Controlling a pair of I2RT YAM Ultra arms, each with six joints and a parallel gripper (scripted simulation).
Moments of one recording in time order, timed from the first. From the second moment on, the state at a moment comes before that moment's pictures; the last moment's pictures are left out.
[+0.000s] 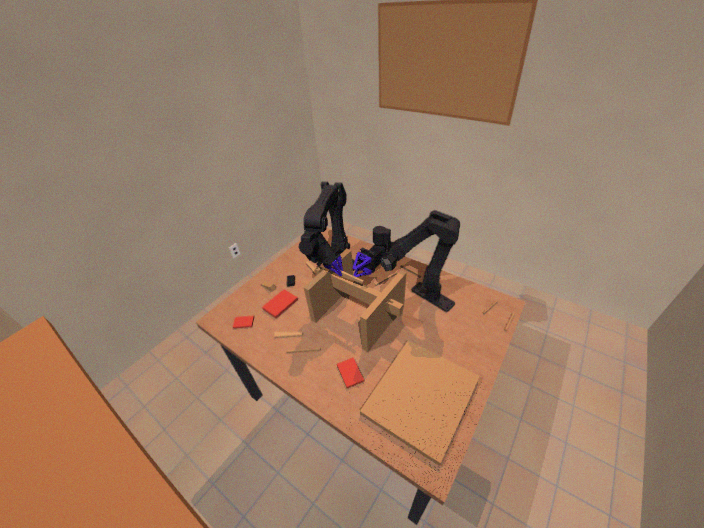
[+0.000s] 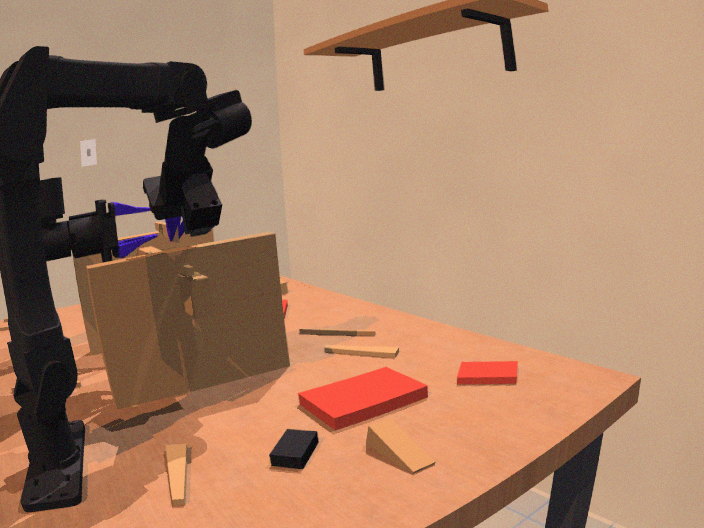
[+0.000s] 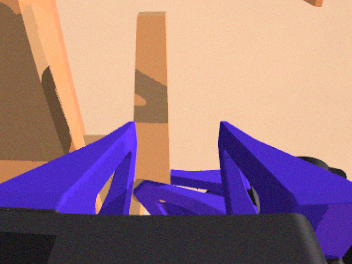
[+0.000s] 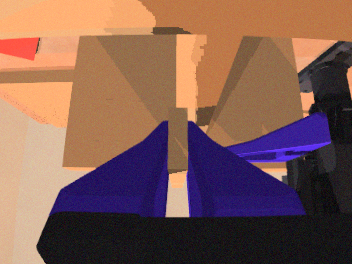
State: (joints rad) left arm -1.09 1.39 0.54 0.87 -1.25 -1.55; right arm 0.54 1.57 1.50 -1.24 -0.62 2.01
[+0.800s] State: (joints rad) left arm -1.06 1.22 0.73 0.51 -1.10 -1.55; right arm 0.54 1.57 1.50 -1.24 -0.62 2.01
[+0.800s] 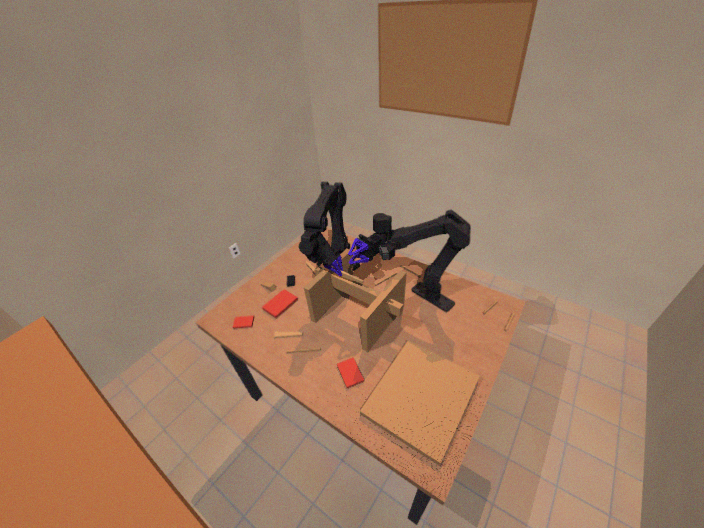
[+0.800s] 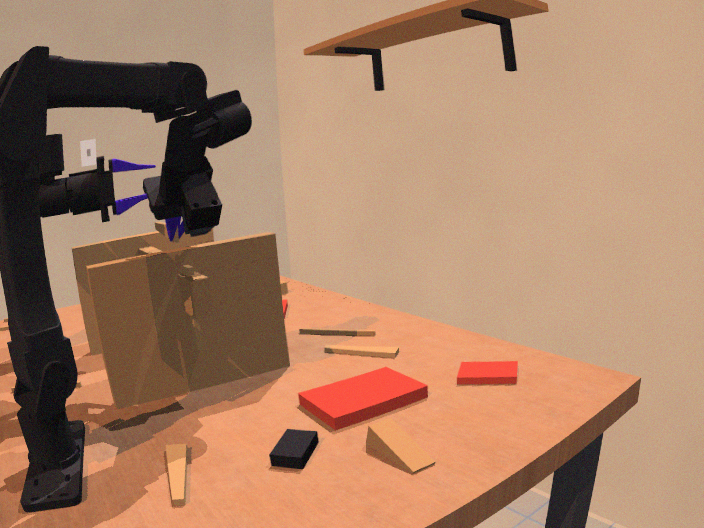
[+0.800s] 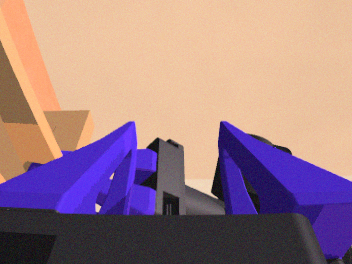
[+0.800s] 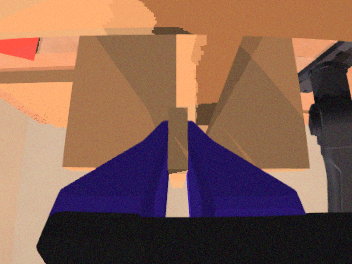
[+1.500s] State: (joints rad) left arm -0.61 0.83 0.63 0.18 -0.64 -1.56; right arm 0.54 1.57 1.50 -1.24 -0.62 2.01
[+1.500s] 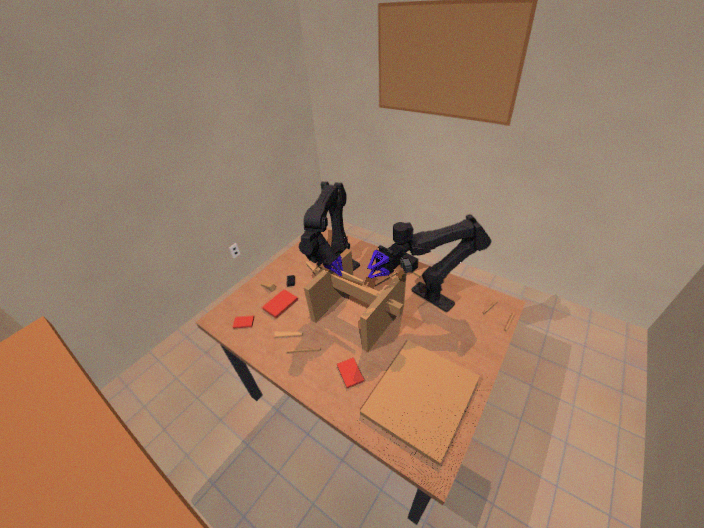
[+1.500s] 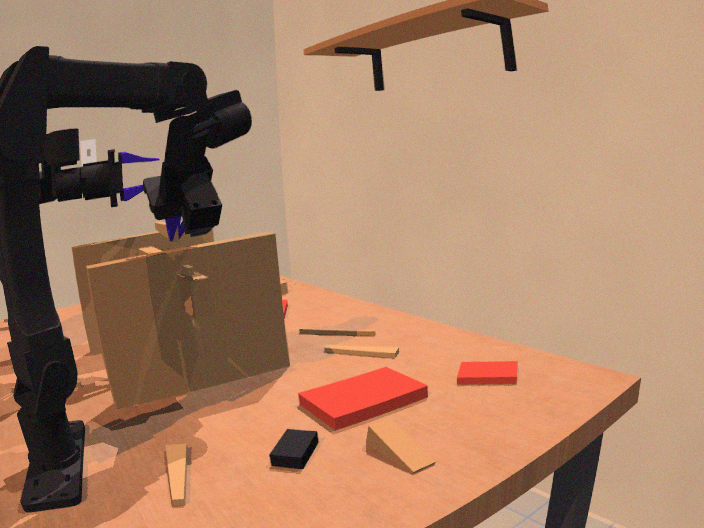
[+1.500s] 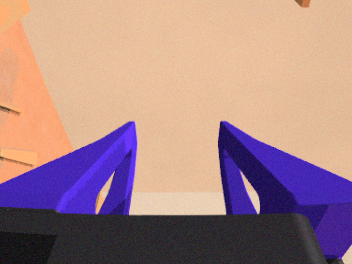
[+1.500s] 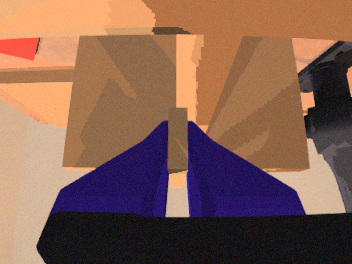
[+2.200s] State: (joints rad) left arm -0.03 0.74 0.70 0.04 -0.31 -1.13; right arm 0.54 1.57 1.50 -1.24 -0.62 2.01
